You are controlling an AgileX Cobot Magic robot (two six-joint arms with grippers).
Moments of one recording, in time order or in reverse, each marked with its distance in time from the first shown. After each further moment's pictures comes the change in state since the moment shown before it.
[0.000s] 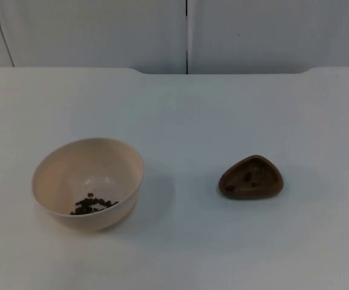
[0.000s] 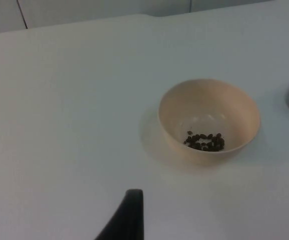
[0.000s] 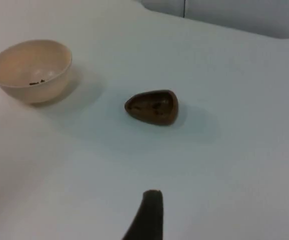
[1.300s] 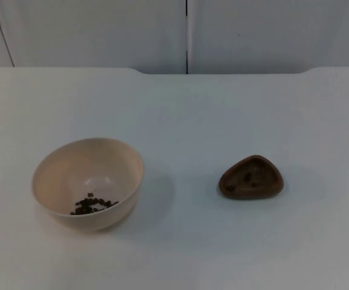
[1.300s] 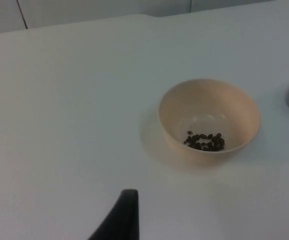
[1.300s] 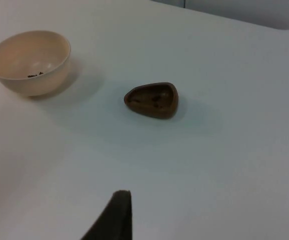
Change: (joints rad) right arm 0.000 0.000 0.006 0.000 0.004 0.000; left arm 0.000 0.000 0.000 0.000 0.000 0.000
